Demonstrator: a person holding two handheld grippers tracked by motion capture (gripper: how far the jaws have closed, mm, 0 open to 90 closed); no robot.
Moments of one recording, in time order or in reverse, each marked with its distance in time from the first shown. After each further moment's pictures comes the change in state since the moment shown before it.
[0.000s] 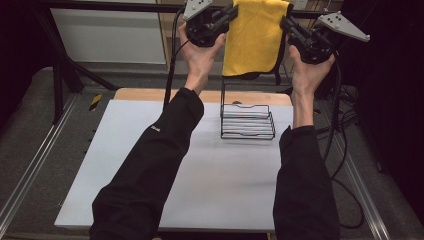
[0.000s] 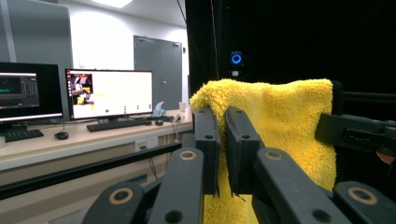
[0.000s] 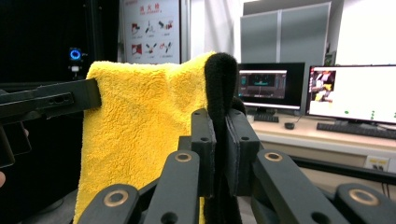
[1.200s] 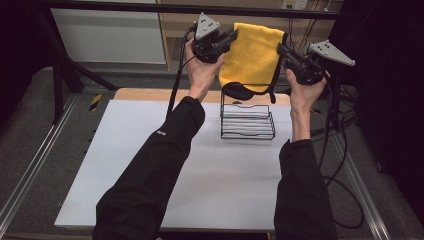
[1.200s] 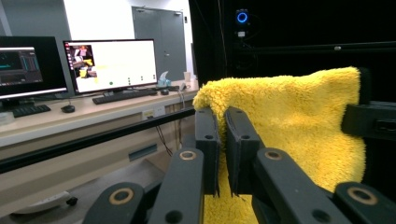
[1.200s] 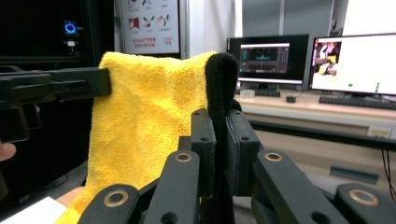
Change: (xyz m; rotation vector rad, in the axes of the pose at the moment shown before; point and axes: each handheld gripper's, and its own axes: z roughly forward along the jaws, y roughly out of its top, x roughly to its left) left arm 0.004 -0.041 0.015 0.115 0.008 0.060; right arm -0.013 -0.054 -0.009 0.066 -0.001 0.006
